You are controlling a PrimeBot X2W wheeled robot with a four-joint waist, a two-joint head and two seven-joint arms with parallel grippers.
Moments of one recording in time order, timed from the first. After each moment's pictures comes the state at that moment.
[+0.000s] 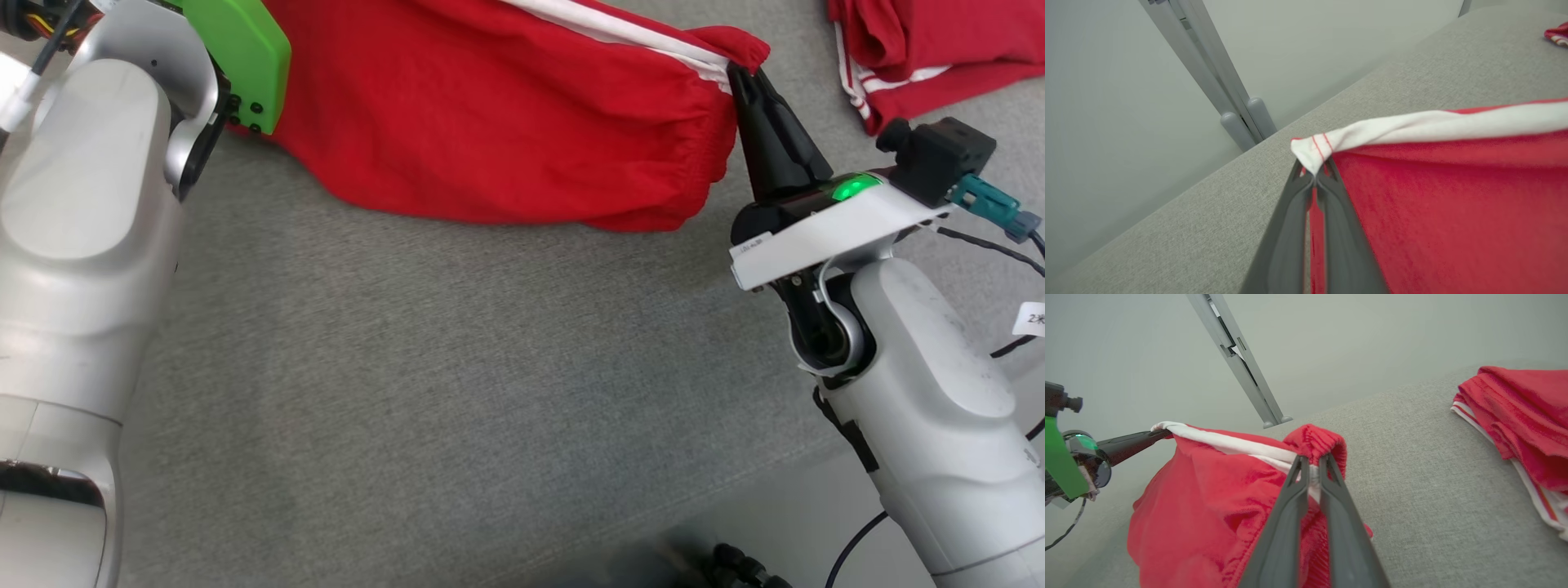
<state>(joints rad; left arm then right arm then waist) -1.18 0.28 -0.55 0.78 -0.33 -0.13 0.09 -0.66 -0.22 0.36 0.33 0.70 0.13 -0.26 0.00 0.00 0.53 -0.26</state>
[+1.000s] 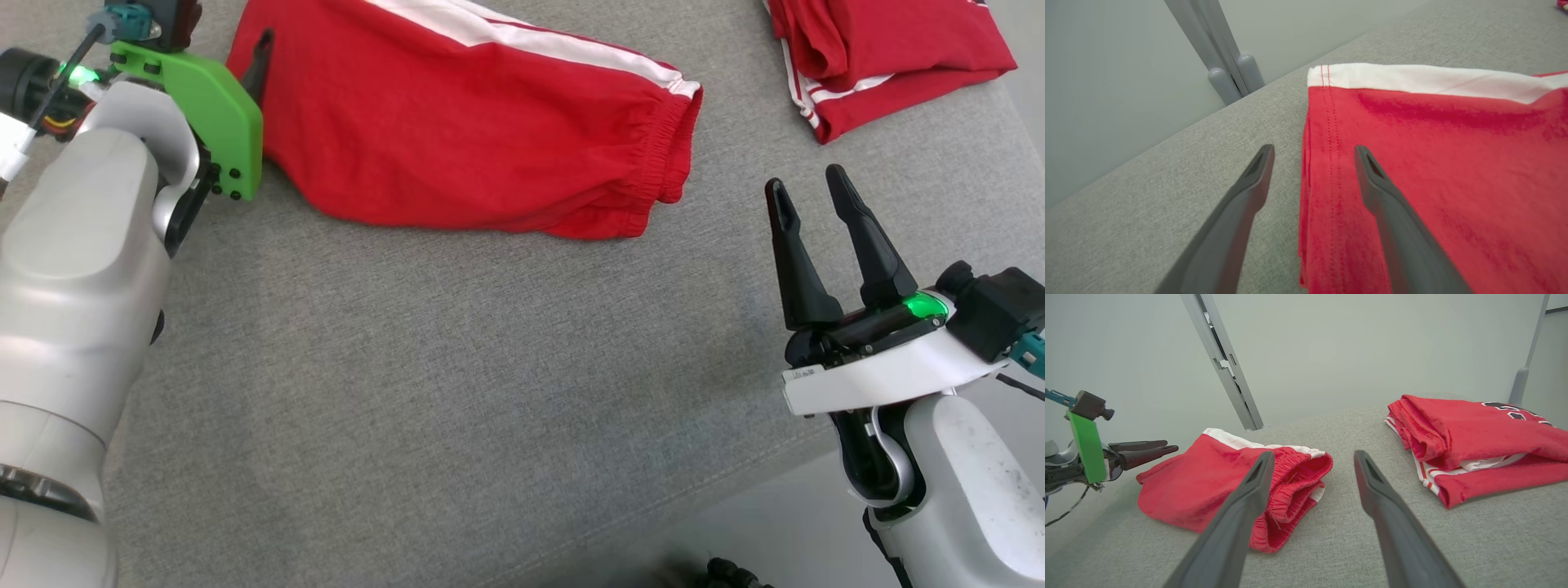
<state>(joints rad) -1.20 0.30 -0.76 1.04 -0.58 -0.13 -0.01 -0.30 -0.22 0.21 0.01 0.51 0.13 -0.26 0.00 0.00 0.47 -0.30</state>
